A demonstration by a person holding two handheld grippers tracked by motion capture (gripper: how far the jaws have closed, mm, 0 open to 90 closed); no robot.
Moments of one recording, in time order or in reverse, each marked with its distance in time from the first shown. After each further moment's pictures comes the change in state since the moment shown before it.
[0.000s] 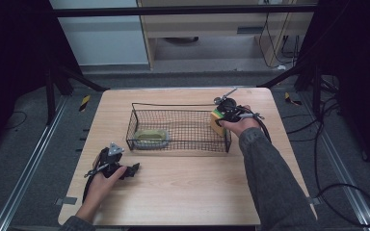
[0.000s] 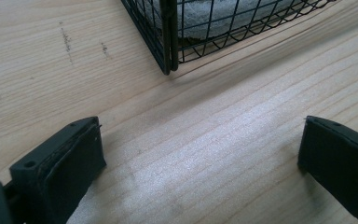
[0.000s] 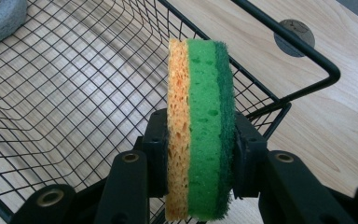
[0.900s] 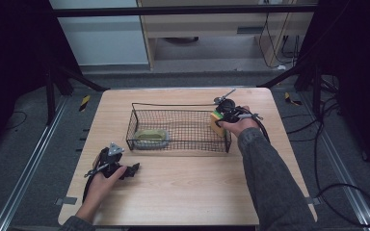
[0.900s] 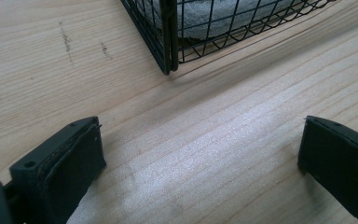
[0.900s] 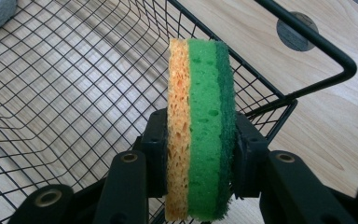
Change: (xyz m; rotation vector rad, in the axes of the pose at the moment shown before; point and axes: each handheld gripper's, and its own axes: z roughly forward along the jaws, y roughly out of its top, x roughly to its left) left arm 0.000 0.000 0.000 -0.001 -0.001 0.000; right arm 0.001 0.000 0.006 0.024 -0.005 0.005
